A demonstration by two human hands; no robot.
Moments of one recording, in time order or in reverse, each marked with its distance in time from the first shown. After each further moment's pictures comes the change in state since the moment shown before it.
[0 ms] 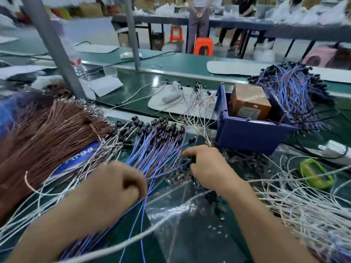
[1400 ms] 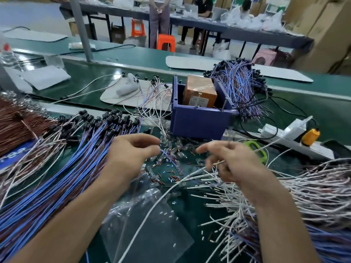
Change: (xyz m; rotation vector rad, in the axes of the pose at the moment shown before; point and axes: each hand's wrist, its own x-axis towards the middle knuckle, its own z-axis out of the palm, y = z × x) left_hand 0.095 0.104 0.082 -0.937 0.232 -0.140; right_hand -0.103 0.082 -0.073 0.847 0.220 0.218
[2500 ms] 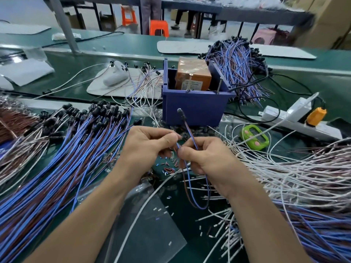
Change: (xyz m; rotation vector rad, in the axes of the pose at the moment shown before) left_hand 0.003 -0.005 0.043 -0.058 -0.193 0.071; right_hand 0.013 0.026 0.037 0.164 -0.138 -0.029
